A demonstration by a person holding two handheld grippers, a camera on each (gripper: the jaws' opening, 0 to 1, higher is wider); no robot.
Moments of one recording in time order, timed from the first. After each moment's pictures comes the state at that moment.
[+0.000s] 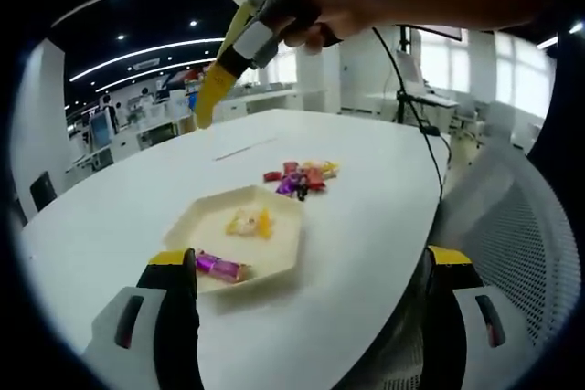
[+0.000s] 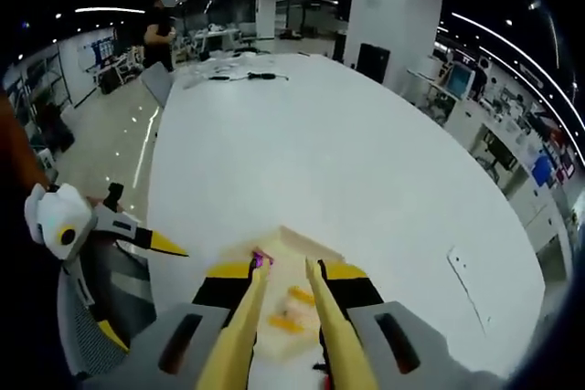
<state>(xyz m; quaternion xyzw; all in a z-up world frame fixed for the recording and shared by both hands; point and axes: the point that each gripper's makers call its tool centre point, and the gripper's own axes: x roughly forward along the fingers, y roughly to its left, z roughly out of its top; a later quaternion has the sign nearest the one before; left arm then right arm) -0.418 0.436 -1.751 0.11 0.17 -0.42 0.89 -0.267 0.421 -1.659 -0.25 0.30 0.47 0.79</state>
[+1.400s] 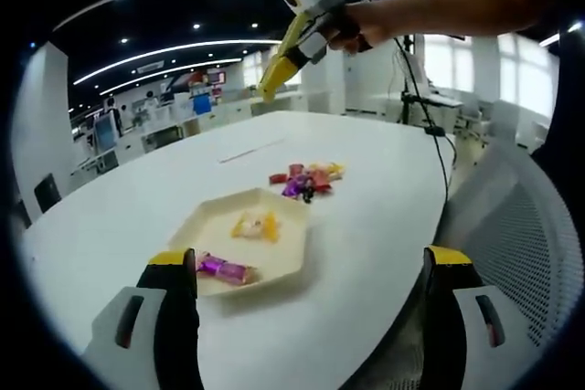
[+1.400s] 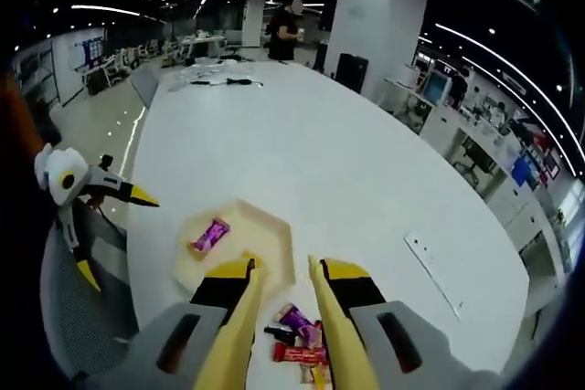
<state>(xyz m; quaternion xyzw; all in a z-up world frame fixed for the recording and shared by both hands) -0.413 0.439 -1.749 0.11 0.16 -0.40 0.89 -0.251 0.323 -1.645 -0.25 0.27 0.45 0.81</state>
